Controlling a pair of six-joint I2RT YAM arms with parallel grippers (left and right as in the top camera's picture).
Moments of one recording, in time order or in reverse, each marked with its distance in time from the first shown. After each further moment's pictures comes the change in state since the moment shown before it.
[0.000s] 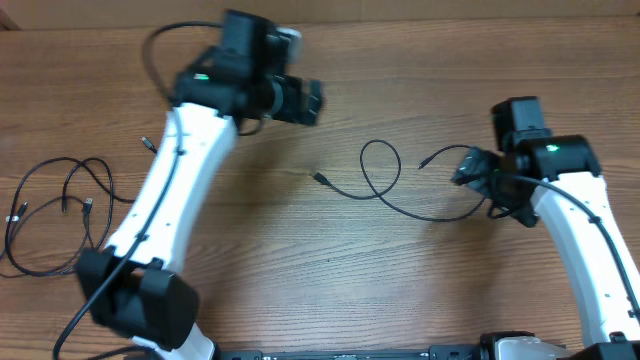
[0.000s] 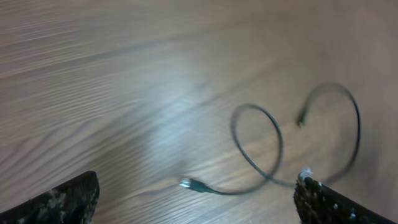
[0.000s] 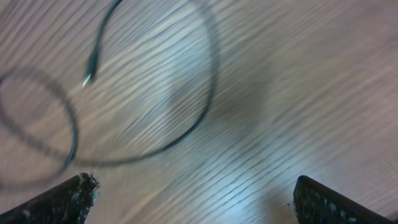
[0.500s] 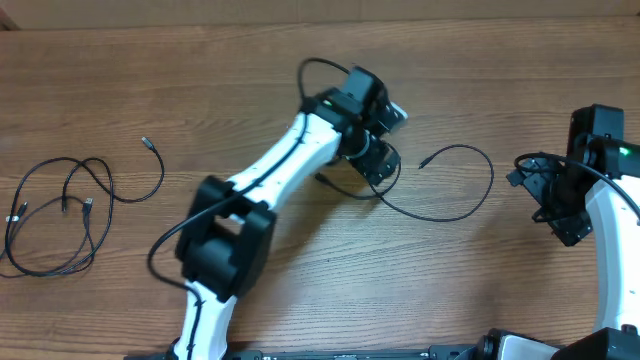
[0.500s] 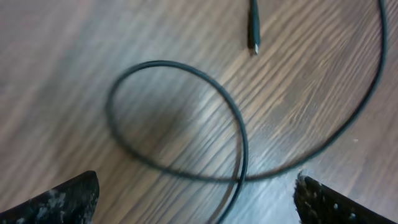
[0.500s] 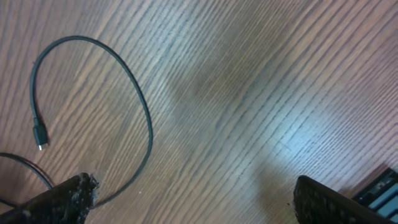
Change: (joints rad) left arm -0.289 0.362 -0.004 0.139 0.049 0.288; right arm -0.321 0.000 0.000 -0.056 -0.062 0.006
